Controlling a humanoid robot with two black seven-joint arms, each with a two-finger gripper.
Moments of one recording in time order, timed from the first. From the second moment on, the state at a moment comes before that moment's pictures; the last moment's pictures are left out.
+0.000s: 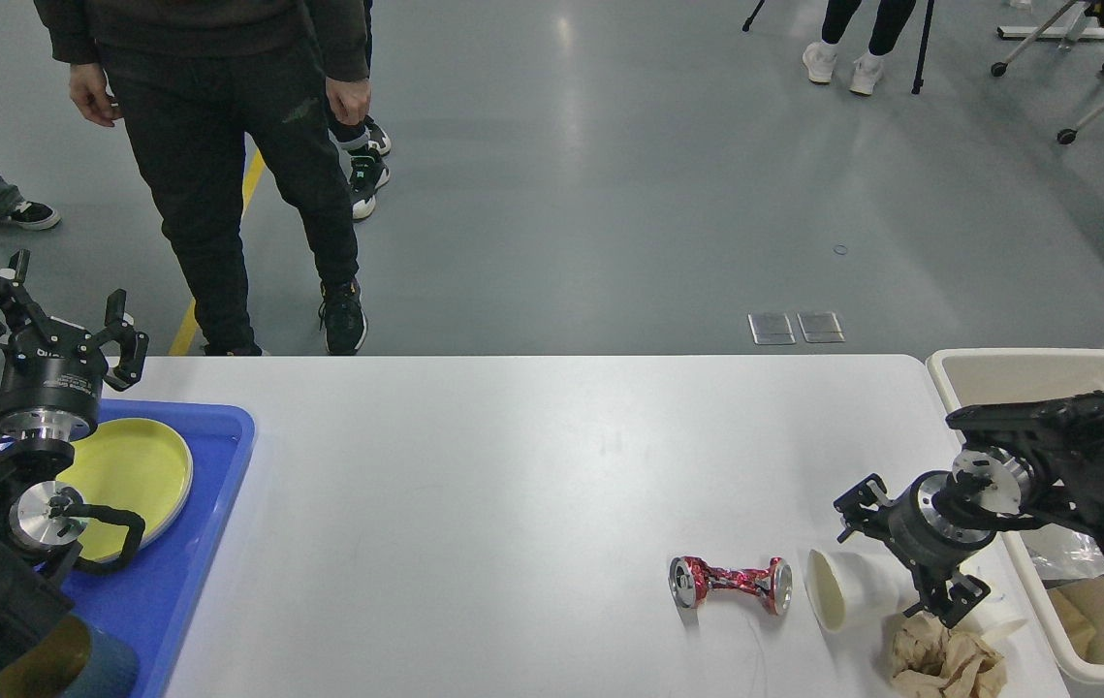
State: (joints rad) left arm -0.63 0.34 -0.89 -0.31 0.00 -0.50 -0.62; right arm 1.21 -0.43 -0.82 0.94 0.39 0.23 -0.50
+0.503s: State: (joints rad) left arm -0.63 0.34 -0.89 -0.31 0.00 -0.50 -0.62; right arm 1.21 -0.41 -0.80 0.95 0.39 0.15 -0.49
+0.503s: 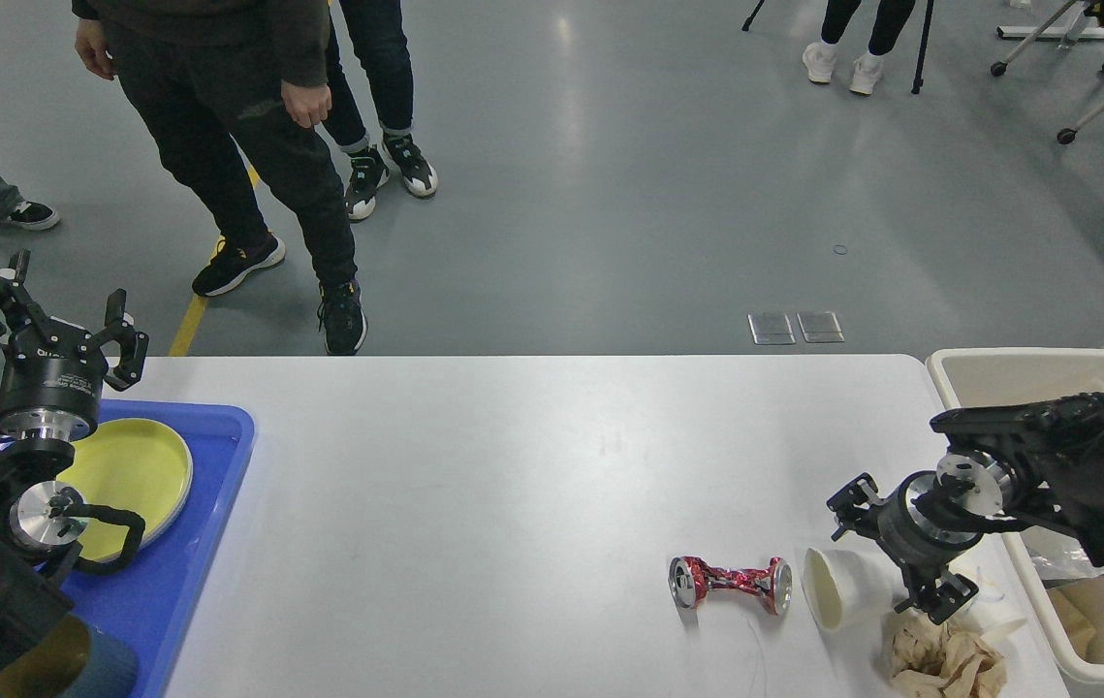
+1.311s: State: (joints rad) left arm -0.63 0.34 -0.89 -0.31 0.00 -0.50 -0.62; right arm 1.64 -0.47 -0.78 1.07 0.38 0.30 -0.53
